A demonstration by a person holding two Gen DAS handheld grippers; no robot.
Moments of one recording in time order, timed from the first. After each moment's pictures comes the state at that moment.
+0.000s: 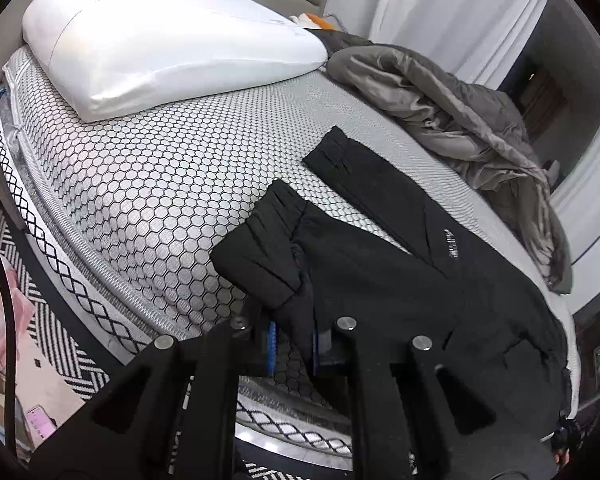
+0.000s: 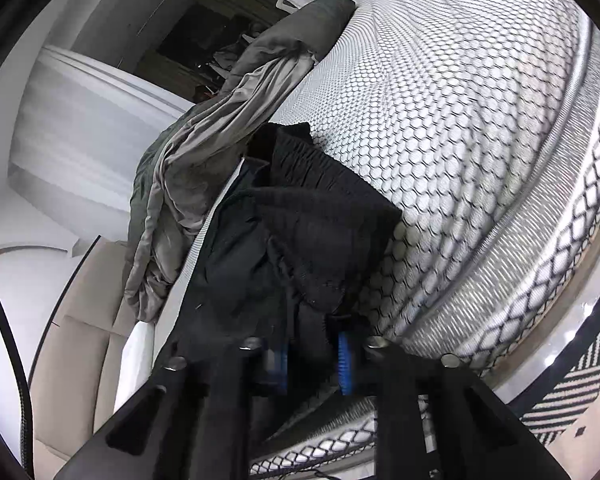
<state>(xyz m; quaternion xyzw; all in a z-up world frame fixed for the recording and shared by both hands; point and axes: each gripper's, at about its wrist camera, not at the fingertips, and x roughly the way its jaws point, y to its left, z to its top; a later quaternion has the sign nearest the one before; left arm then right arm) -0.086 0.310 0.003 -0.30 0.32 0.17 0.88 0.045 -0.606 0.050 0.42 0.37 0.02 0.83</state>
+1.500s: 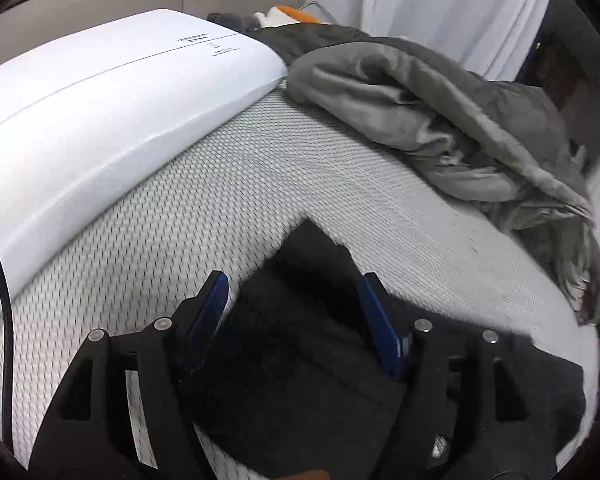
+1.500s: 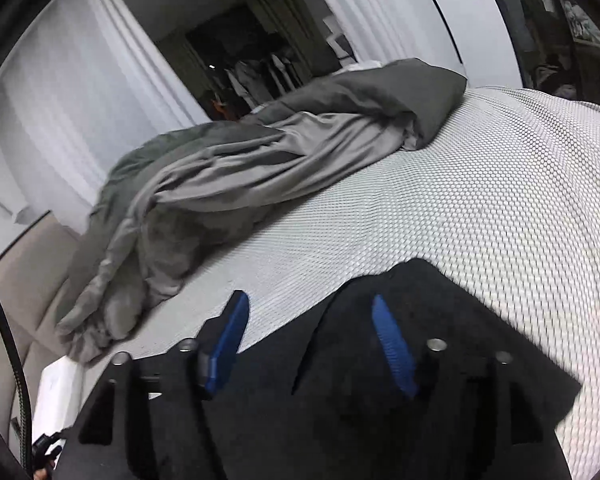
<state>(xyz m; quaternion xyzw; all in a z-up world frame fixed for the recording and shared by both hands) 0.241 0.349 0.067 -0.25 0.36 0.18 0.88 0.341 -0.496 0.146 0.26 0.34 -0.03 0.90</state>
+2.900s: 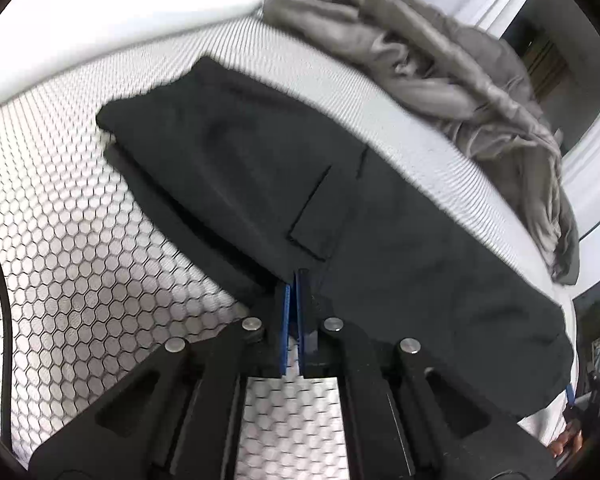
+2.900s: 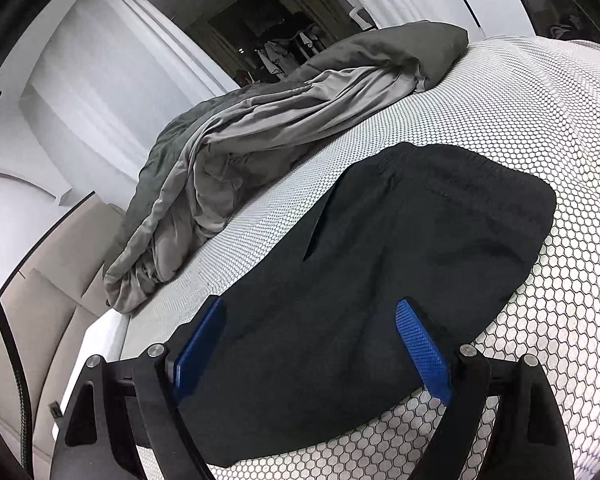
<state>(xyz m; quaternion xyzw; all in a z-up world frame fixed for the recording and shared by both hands) 0.143 0.239 -0.016 -0.30 0.40 0.13 0.86 0.227 -0.487 0.110 0.29 0.37 0.04 0.88</state>
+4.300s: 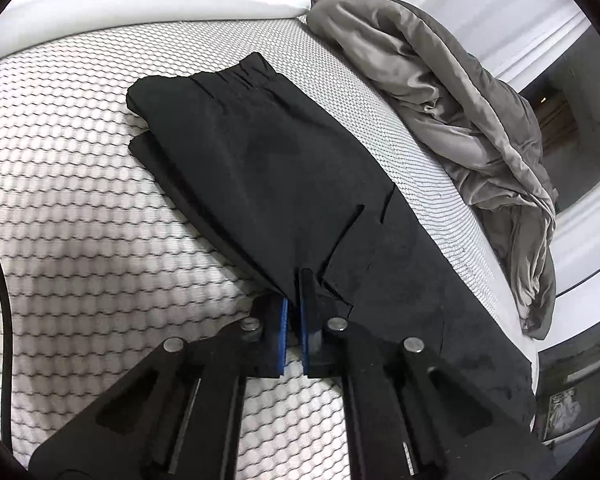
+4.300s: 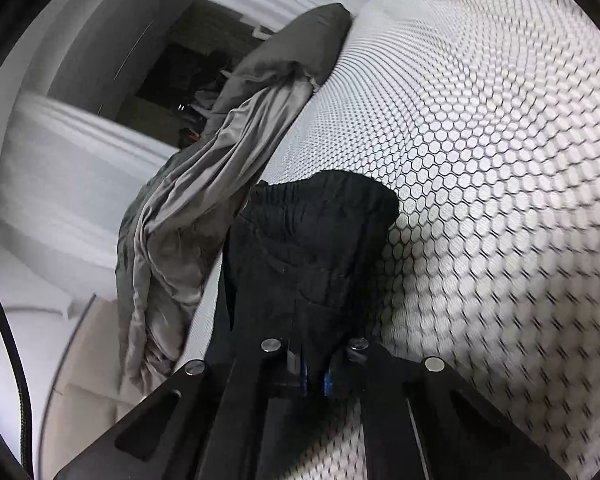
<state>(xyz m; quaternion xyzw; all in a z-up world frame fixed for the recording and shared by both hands) 0.123 0.283 -0.032 -0.39 0.36 0.15 0.83 0.226 -0.600 0.053 0.44 0.35 -0.03 0.83</state>
